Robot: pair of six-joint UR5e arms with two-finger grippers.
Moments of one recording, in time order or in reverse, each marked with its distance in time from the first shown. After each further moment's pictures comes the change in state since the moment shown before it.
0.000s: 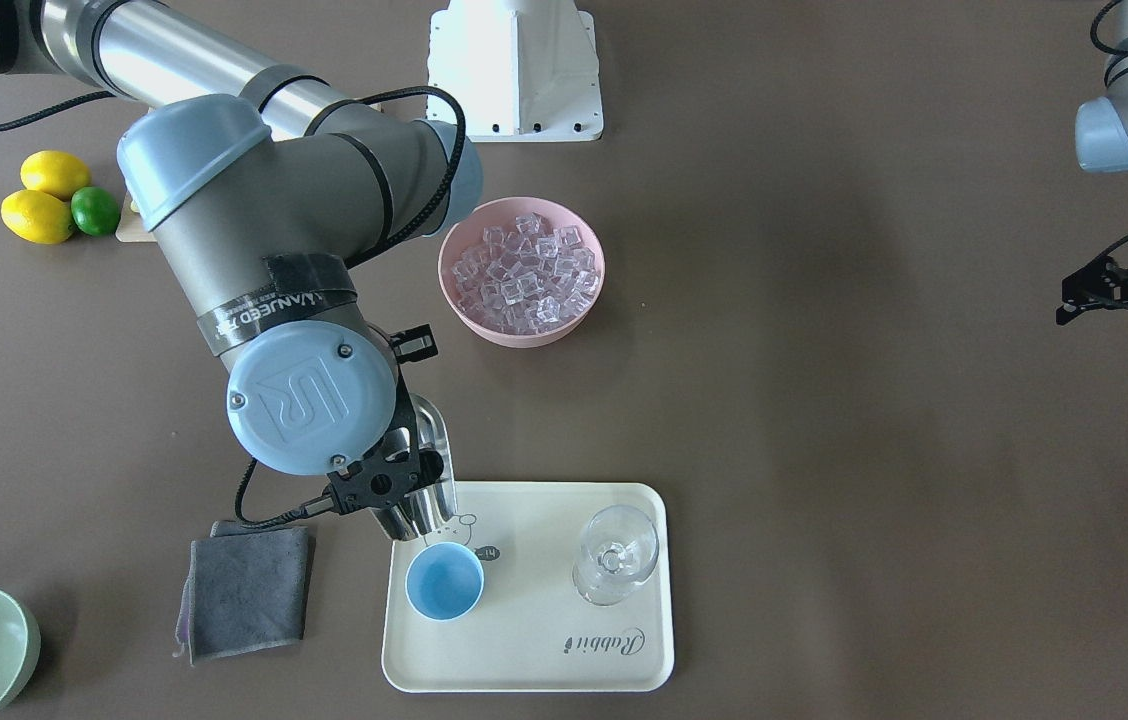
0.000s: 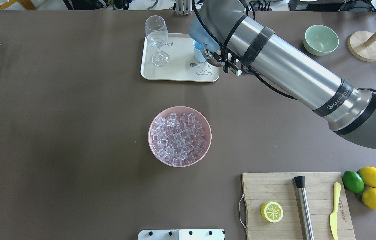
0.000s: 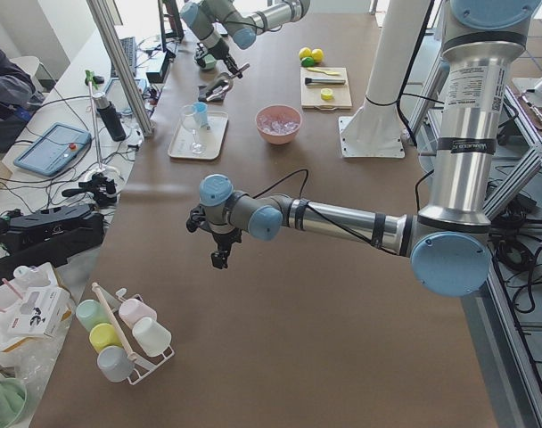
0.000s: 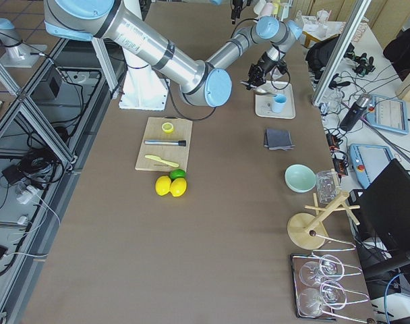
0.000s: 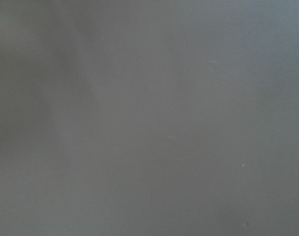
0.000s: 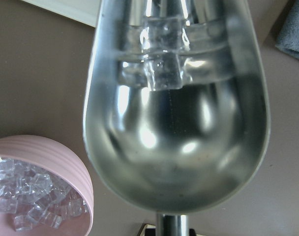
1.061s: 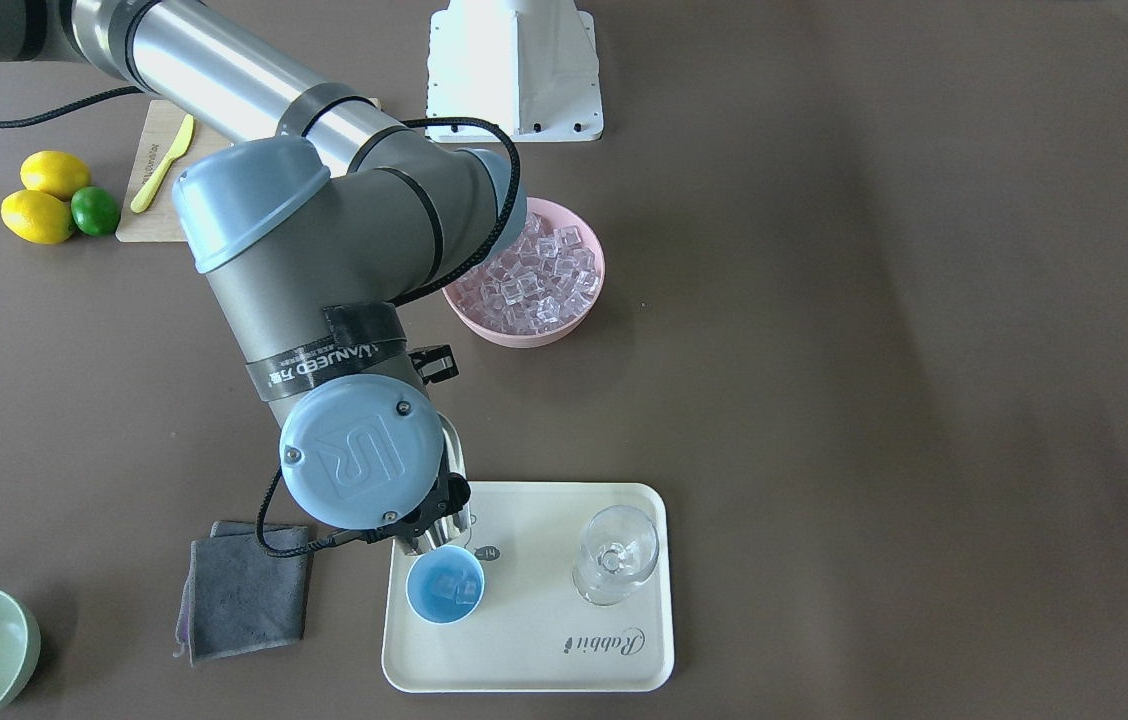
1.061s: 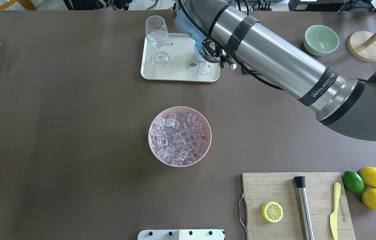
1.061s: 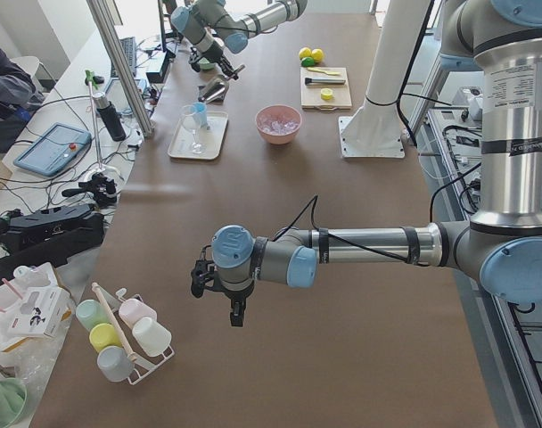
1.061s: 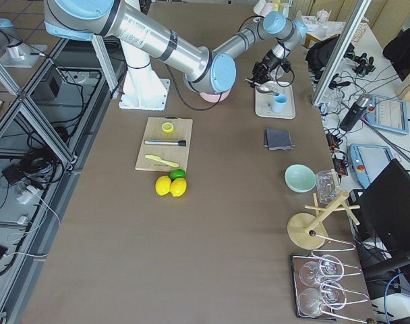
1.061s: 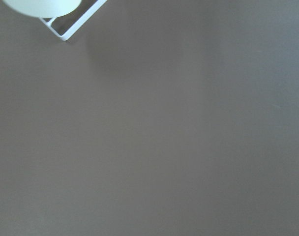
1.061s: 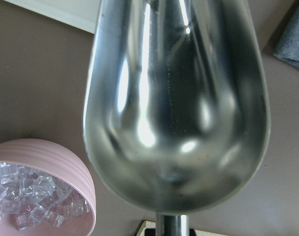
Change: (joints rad) left arm -0.274 0.143 0.022 0.036 -0.054 -0.009; right arm 0.000 0.102 -0.170 0.001 -0.022 -0.047
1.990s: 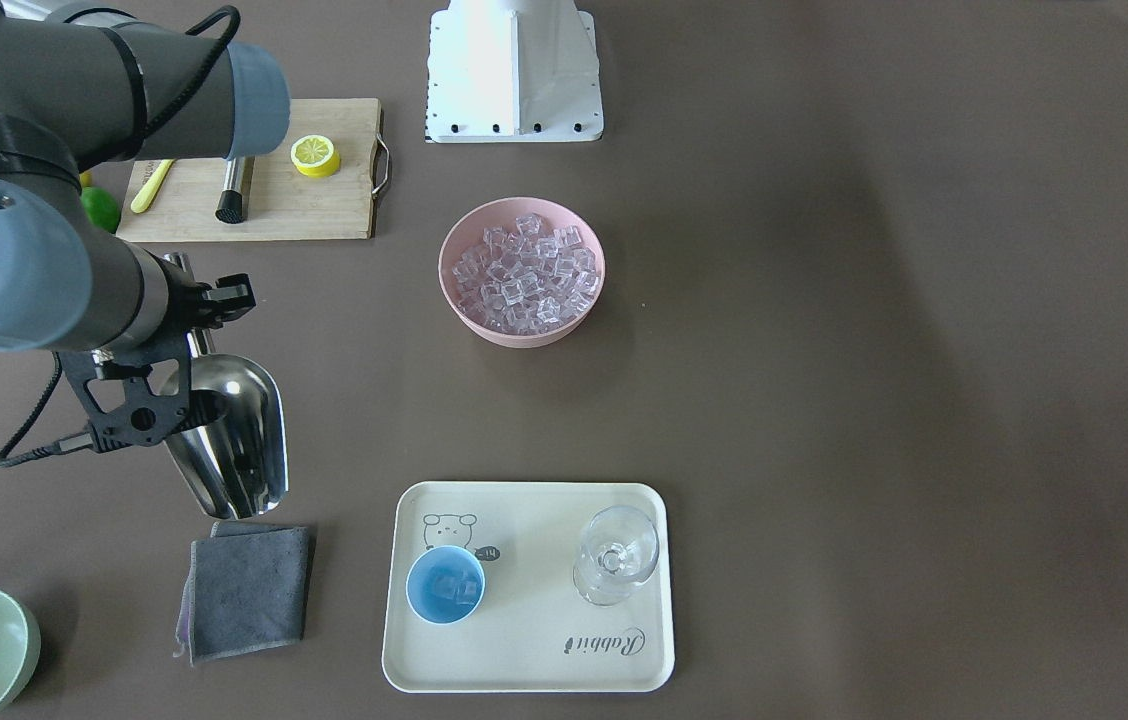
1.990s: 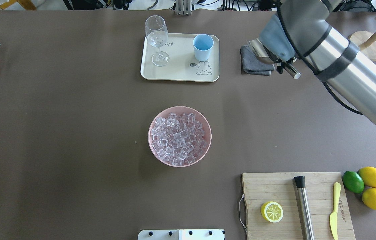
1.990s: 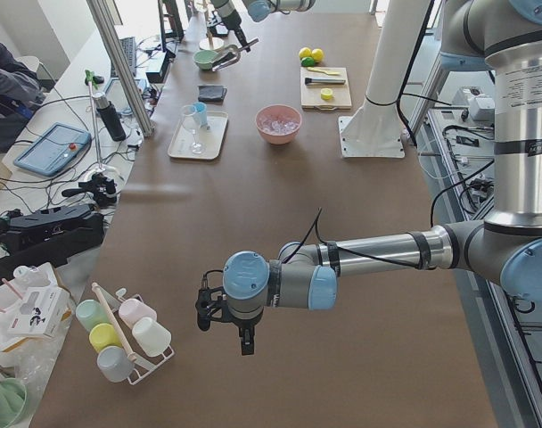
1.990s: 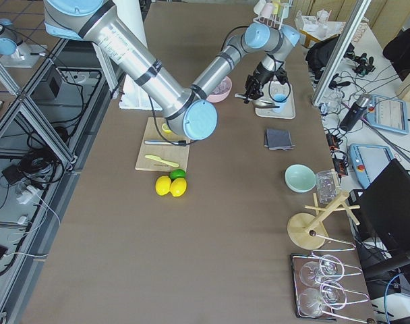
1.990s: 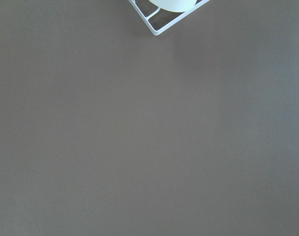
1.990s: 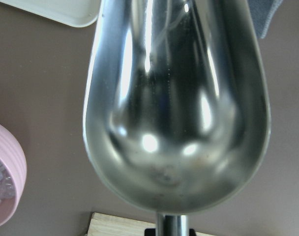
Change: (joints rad) left arm -0.114 0.027 0.042 -0.002 0.004 0.000; right arm 0.112 -0.424 0.640 -0.106 -0.015 0.037
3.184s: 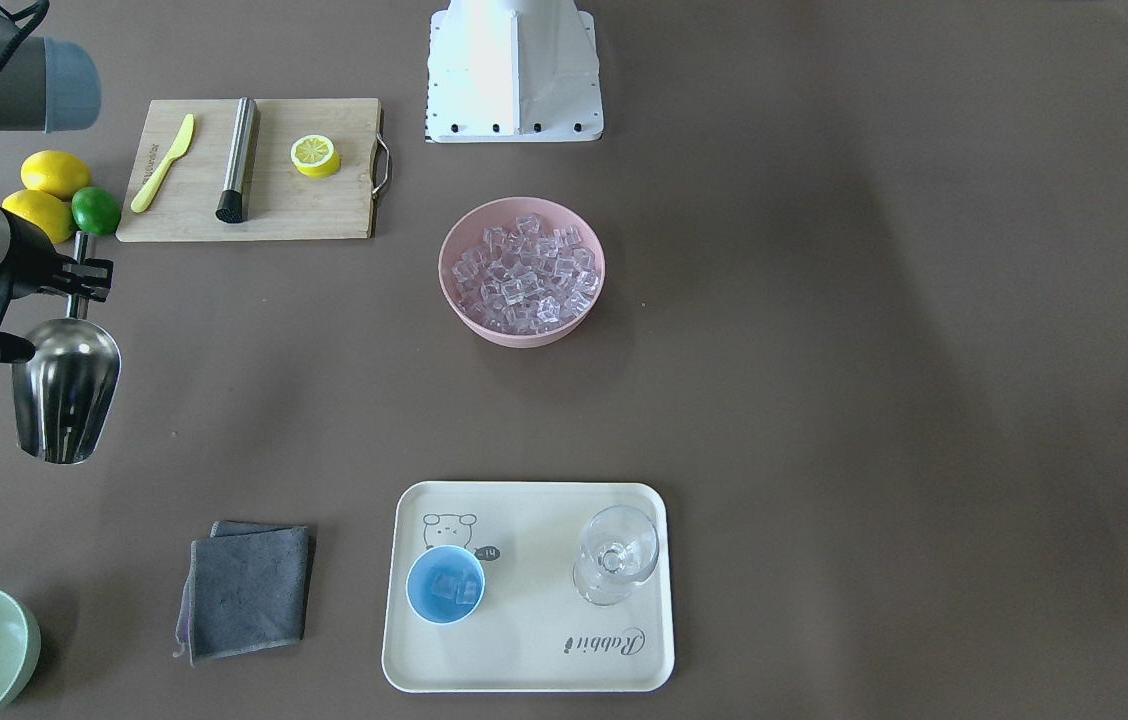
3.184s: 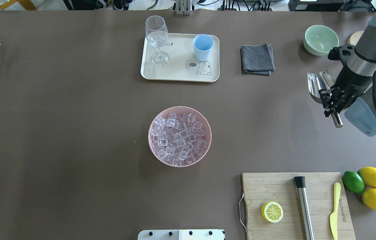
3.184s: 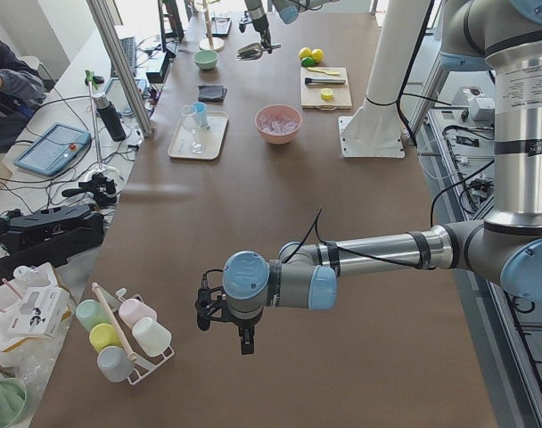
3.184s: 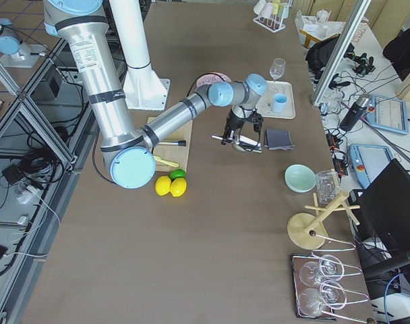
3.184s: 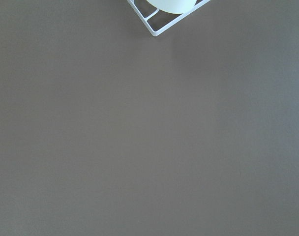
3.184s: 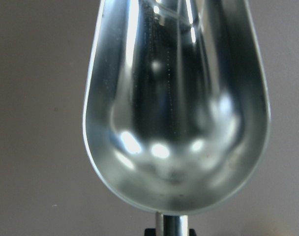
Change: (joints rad) left arm -0.002 -0.001 0.001 0.000 -0.006 -0.002; right arm -0.007 -0.580 0.300 0.457 0.022 0.459
